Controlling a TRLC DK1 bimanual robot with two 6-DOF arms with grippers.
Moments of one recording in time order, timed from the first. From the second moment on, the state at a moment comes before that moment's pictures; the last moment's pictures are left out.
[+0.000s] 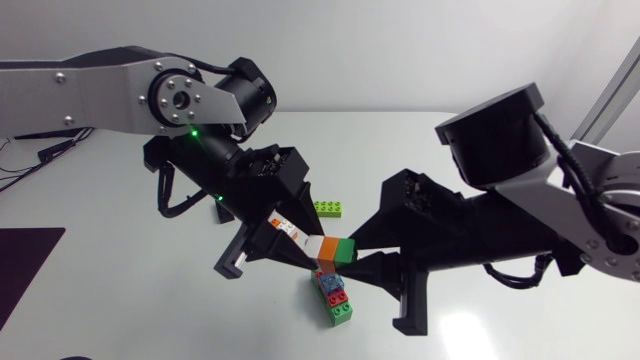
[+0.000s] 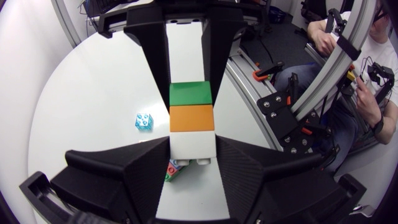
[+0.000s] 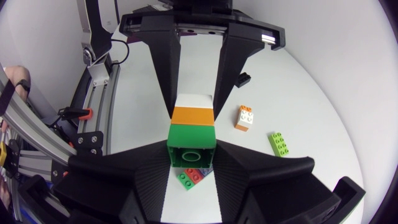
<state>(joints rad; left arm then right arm) -0.60 1.62 1.31 -0.98 0.71 1.26 0.68 1.11 0.83 -0.44 -0.44 -0.49</state>
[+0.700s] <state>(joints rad) -0.61 1.62 1.31 -0.99 0.73 1.26 0.70 1.09 0.80 -0.41 -0.43 -0.47</state>
